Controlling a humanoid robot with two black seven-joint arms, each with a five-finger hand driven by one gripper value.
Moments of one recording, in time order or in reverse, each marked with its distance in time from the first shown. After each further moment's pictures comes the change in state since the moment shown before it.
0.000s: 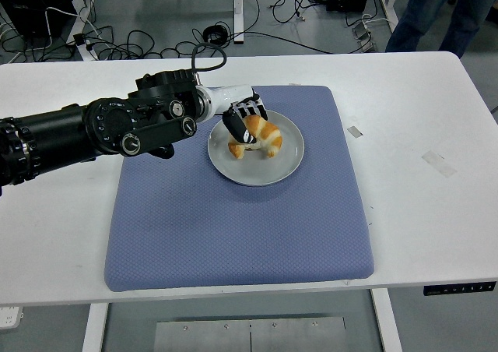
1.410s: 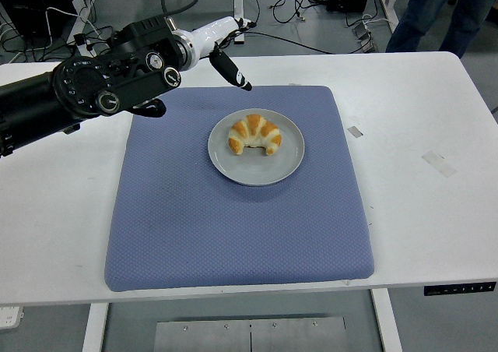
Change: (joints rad) left arm -0.041 0.073 -0.186 0.038 0.003 0.101 0.004; right arm 0.000 0.000 0.000 0.000 0.000 0.000 0.000
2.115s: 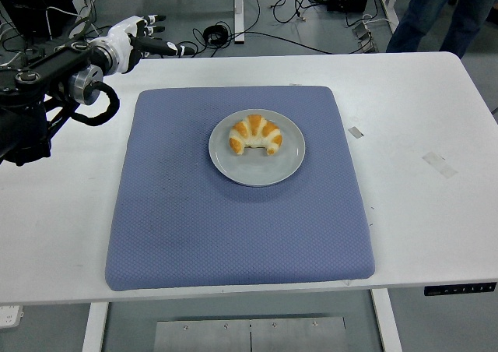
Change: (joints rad) left arm 0.196 0.097 -0.271 0.210 -0.496 -0.015 -0.019; right arm 0.000 0.000 0.000 0.000 0.000 0.000 0.000
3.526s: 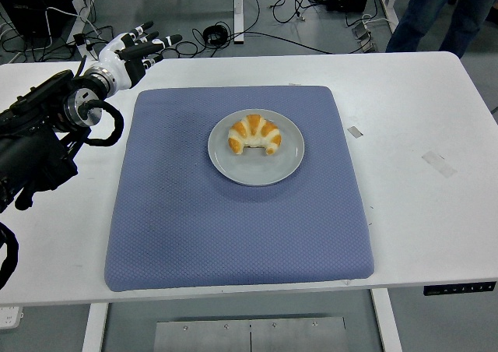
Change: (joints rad) left arm 0.125 -0.116 -0.279 0.198 -0.180 -0.166 -0.175; right arm 0.000 0.000 0.000 0.000 0.000 0.000 0.000
